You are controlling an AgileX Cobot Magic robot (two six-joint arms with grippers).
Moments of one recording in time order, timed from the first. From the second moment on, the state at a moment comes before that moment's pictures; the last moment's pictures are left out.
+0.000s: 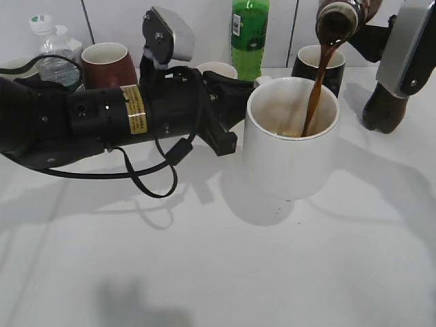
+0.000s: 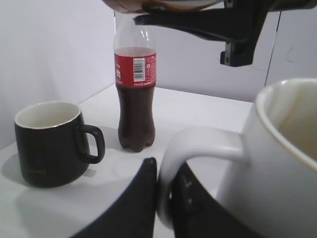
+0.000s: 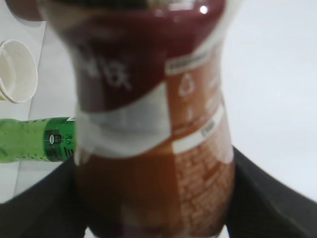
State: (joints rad) left arm -0.60 1.83 -0.93 0.83 -0.91 -0.52; right arm 0.11 1.46 -0.80 -1.05 -0.92 -0.63
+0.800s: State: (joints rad) left arm -0.60 1.83 -0.93 0.86 -0.91 -0.52; right arm 0.11 1.46 -0.80 -1.05 -0.92 -0.72
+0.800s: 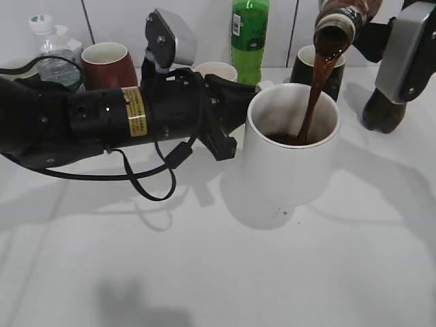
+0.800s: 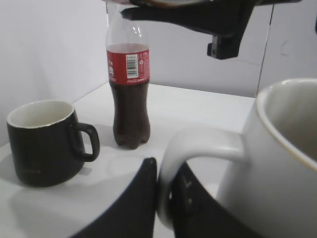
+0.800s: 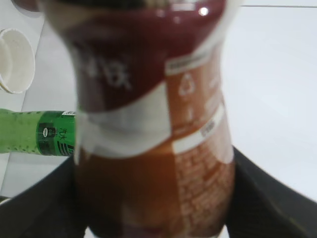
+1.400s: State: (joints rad) left arm -0.60 1.83 -0.93 0.87 -0.91 -0.52; right arm 0.11 1.46 -0.80 -1.05 -0.92 -0.74
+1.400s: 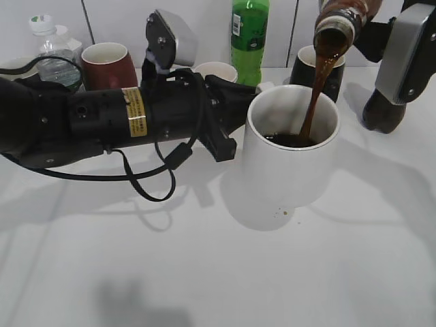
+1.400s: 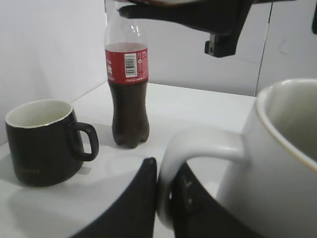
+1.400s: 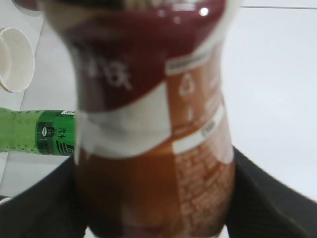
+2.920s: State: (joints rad) left arm -0.48 1.81 -0.96 0.81 -0.88 -0.52; right arm 0.11 1.46 -0.80 -1.11 -0.96 0.65
